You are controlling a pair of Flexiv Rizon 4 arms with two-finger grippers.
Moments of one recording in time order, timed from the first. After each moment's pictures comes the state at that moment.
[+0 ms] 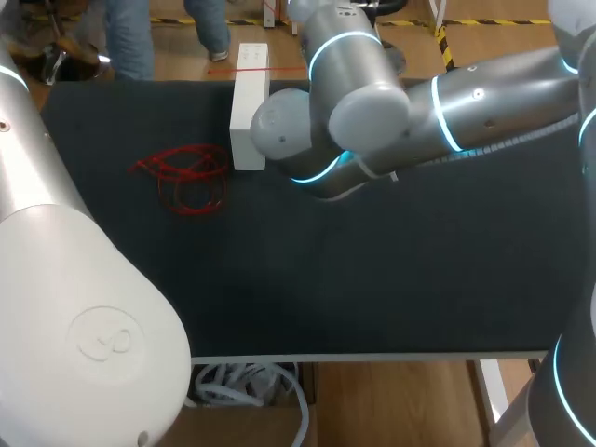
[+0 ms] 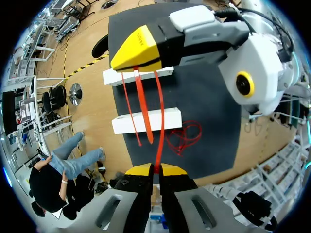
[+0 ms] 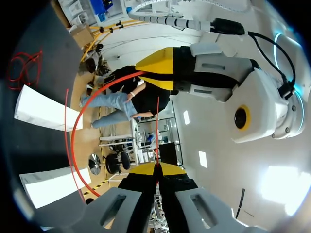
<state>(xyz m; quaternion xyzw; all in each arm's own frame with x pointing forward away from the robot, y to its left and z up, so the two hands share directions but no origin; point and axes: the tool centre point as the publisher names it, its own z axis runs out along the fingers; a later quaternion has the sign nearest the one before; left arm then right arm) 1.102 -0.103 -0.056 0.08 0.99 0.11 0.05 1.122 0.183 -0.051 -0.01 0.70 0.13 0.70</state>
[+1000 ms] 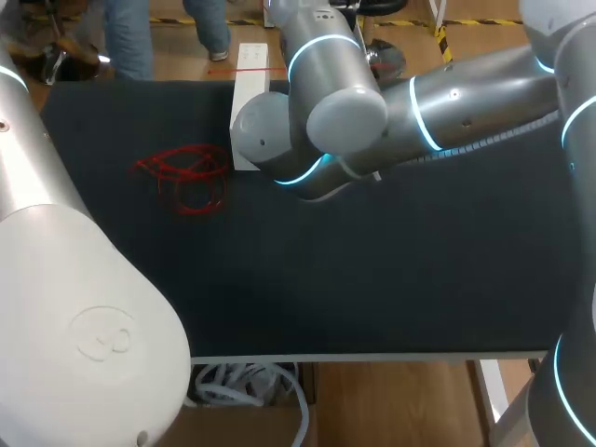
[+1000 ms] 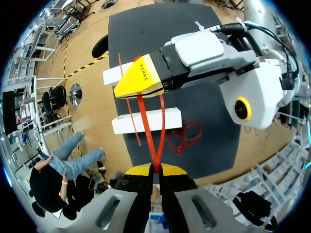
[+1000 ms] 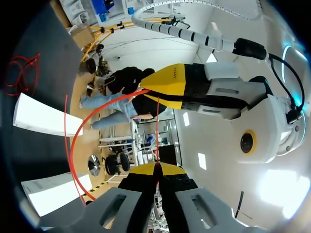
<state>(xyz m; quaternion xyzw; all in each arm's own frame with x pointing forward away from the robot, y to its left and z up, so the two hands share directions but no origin) 1.102 -0.103 -0.056 0.08 0.99 0.11 0.05 1.123 0.209 -0.054 -0.01 0.70 0.13 0.71</state>
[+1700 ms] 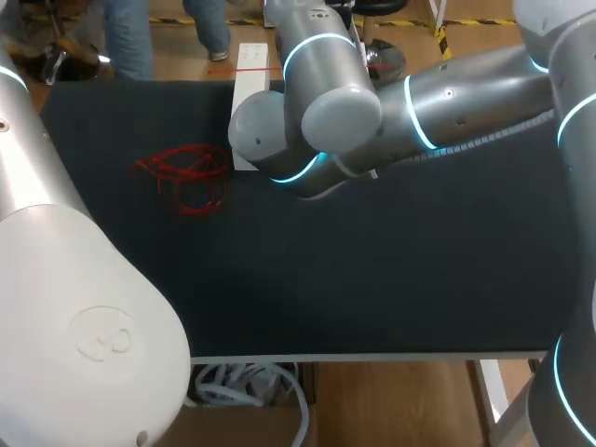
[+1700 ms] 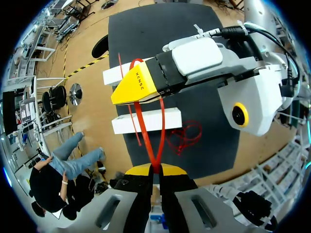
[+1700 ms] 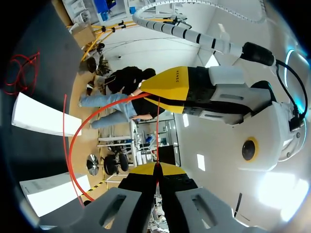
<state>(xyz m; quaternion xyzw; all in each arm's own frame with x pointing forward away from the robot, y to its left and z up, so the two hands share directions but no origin) 1.102 -0.103 -0.056 0.08 0.99 0.11 0.05 1.128 0.216 -0.052 -0.02 0.70 0.12 0.71</state>
